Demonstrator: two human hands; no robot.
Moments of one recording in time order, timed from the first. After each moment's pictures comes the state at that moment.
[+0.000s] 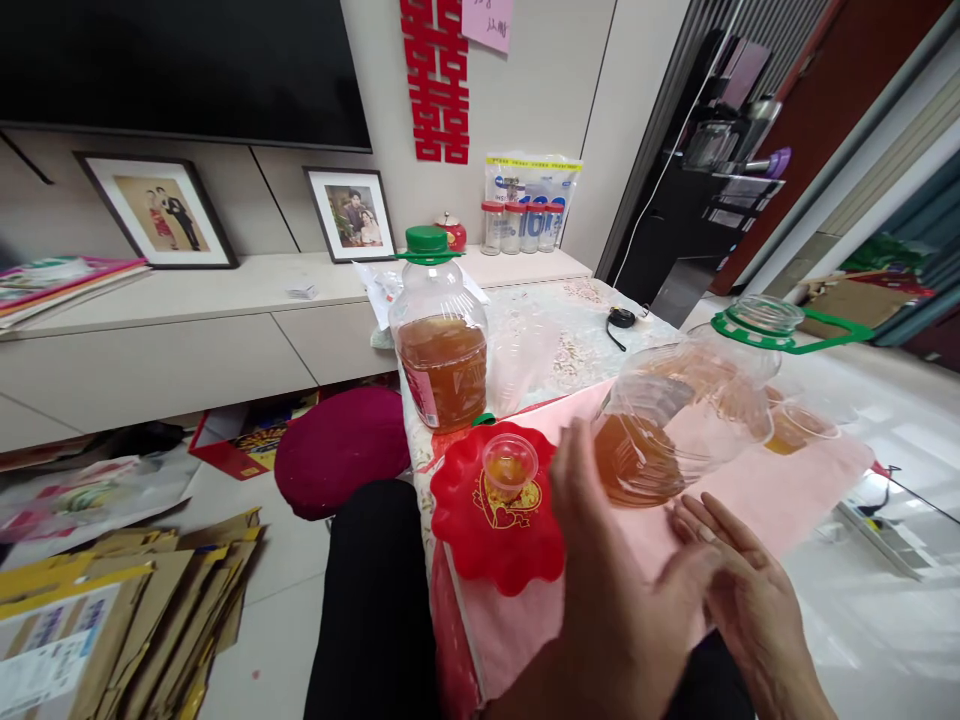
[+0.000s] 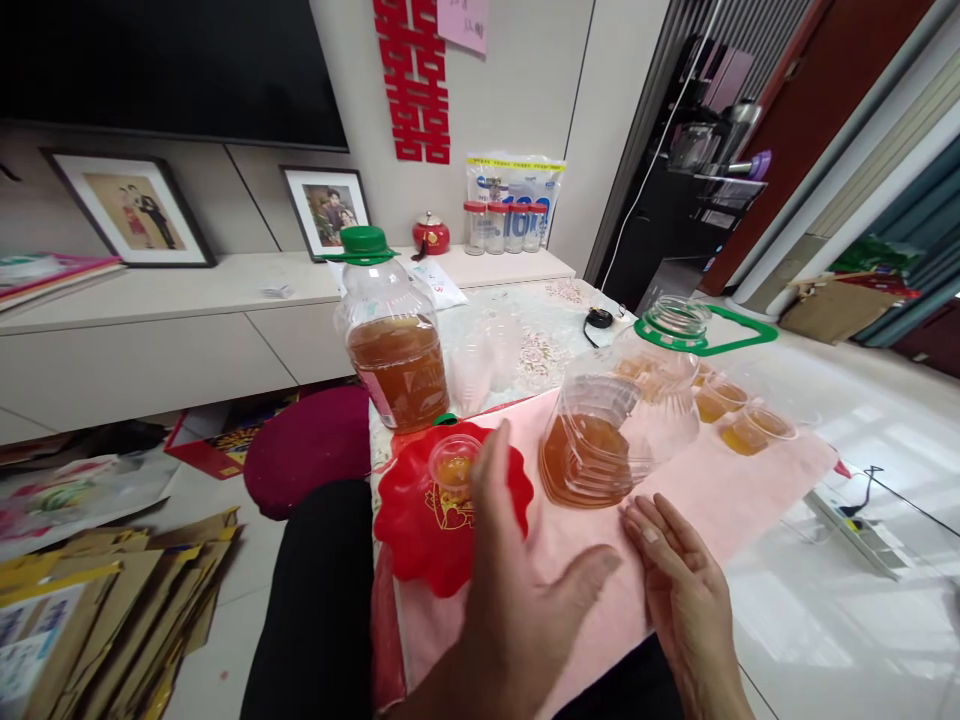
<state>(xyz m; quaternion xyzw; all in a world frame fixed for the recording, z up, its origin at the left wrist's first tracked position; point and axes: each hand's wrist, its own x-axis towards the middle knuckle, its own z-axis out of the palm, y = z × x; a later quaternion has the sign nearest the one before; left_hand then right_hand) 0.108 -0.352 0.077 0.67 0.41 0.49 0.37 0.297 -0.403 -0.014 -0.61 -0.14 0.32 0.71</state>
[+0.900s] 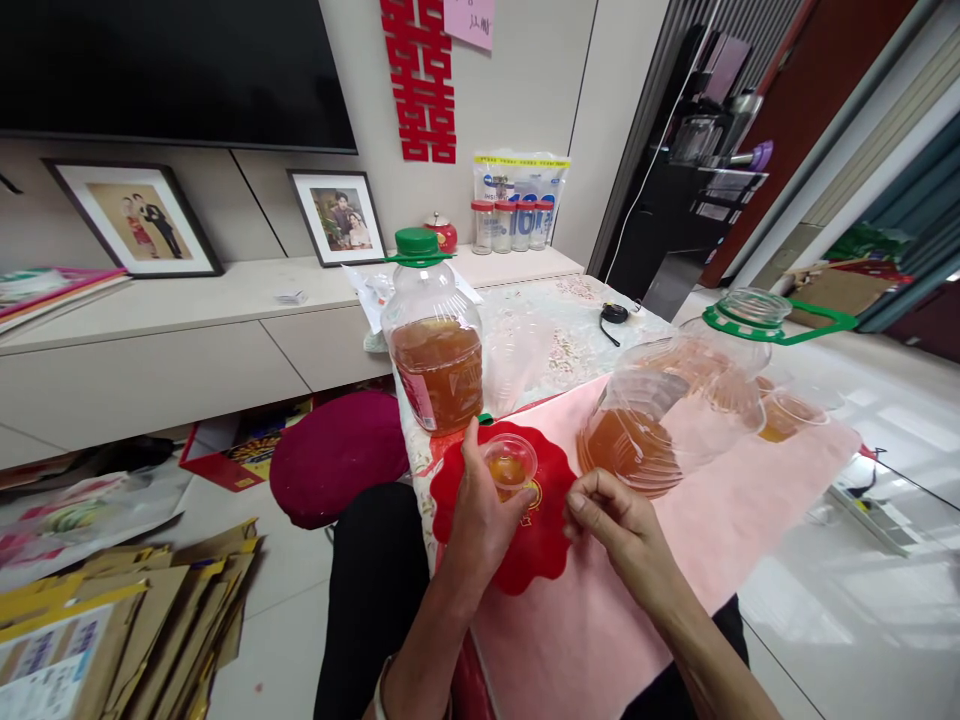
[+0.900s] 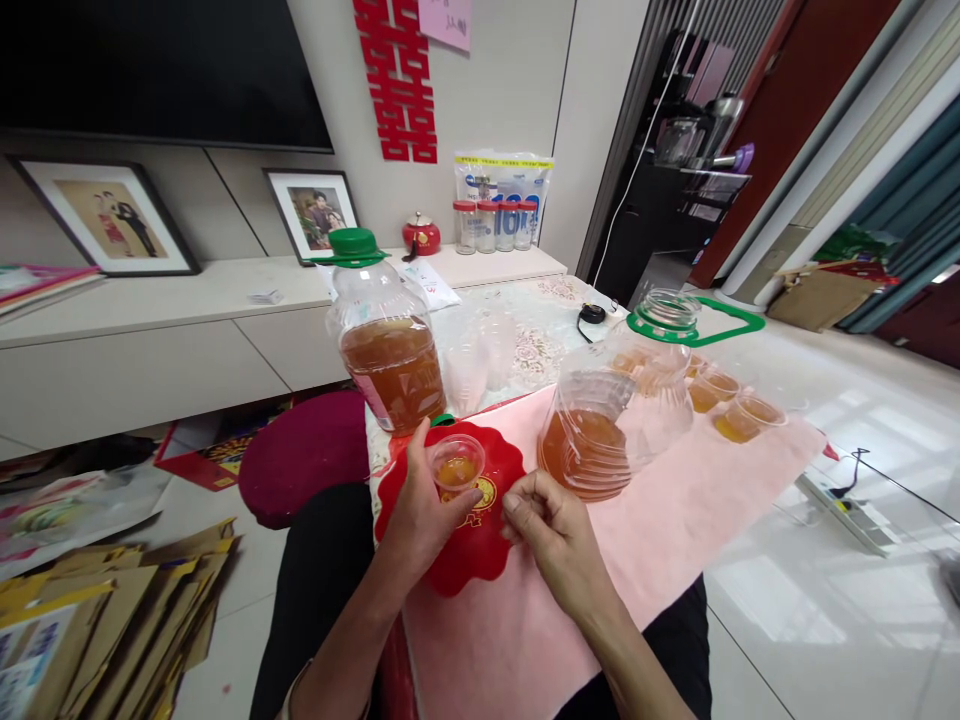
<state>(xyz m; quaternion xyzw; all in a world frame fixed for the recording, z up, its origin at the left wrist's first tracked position) 0.033 -0.266 0.018 0.56 0.48 0.42 0.53 0.193 -0.344 0.055 -0.57 -0.47 0.43 0.51</state>
